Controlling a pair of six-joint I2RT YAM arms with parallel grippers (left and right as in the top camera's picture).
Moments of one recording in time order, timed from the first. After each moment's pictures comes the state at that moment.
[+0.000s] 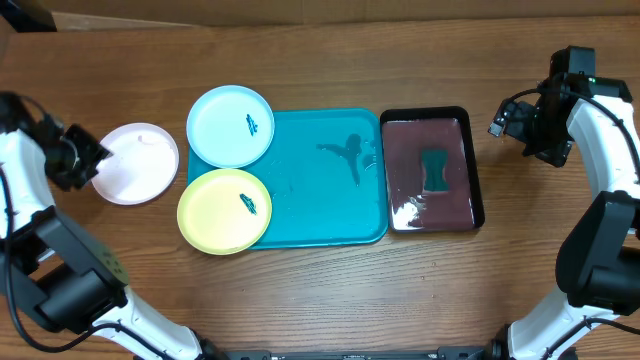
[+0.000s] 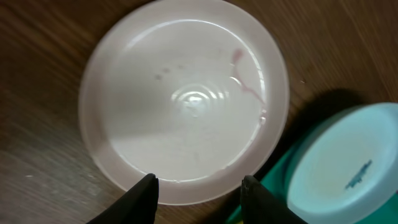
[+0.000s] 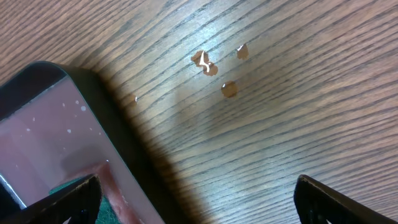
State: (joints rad) left arm 0.60 1.98 1.67 -1.01 0.27 -0.26; right arm -0.19 1.91 1.53 -0.99 -0.08 0.31
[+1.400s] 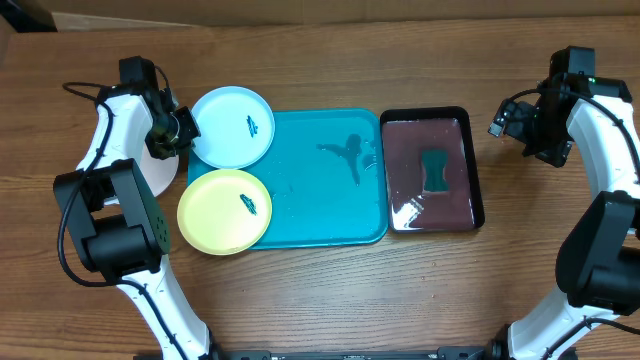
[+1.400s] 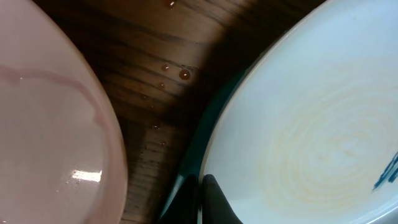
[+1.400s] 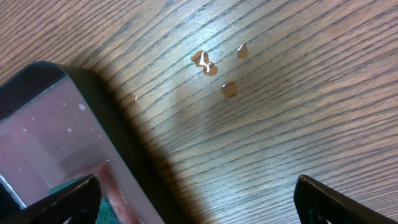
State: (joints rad) left arm 0.22 2.16 1.66 -0.89 0.15 -0.22; right arm -0.19 1.91 1.53 -0.99 -0.08 0.31
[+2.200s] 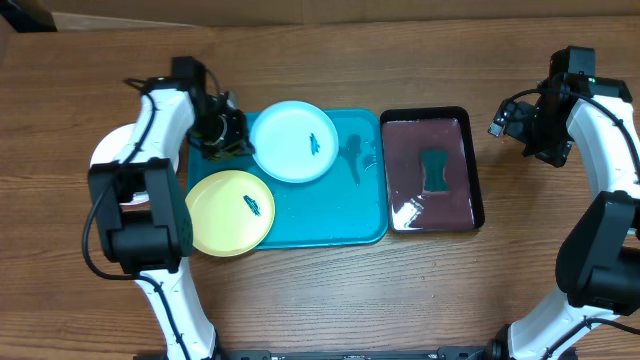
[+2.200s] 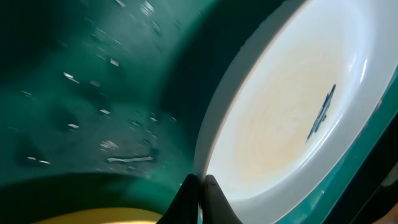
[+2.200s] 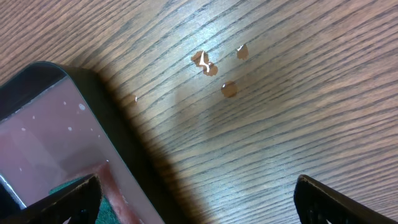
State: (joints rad) left arm 0.03 2.16 1.66 -1.03 0.45 -0.23; right arm -0.19 1.91 1.53 -0.99 -0.08 0.31
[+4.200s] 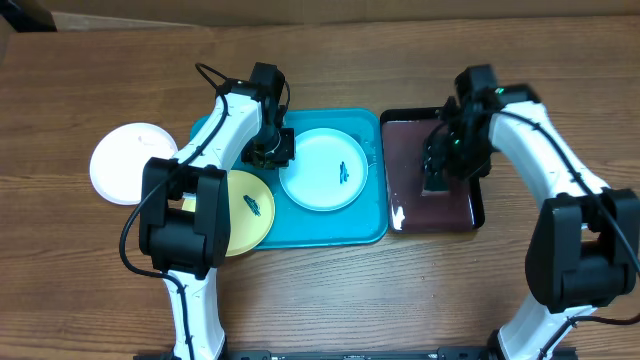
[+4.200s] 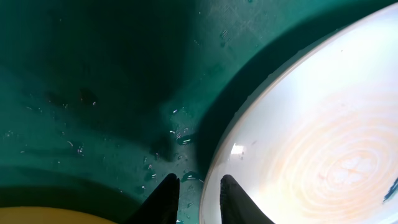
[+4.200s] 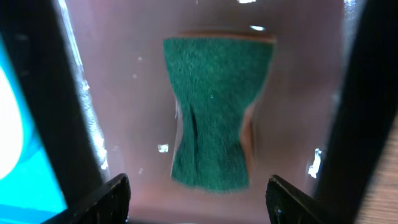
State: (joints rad) left arm -0.23 2.16 1.64 -1.03 0.11 -0.26; right arm 0.14 1.90 1.41 -1.03 -0.16 0.13
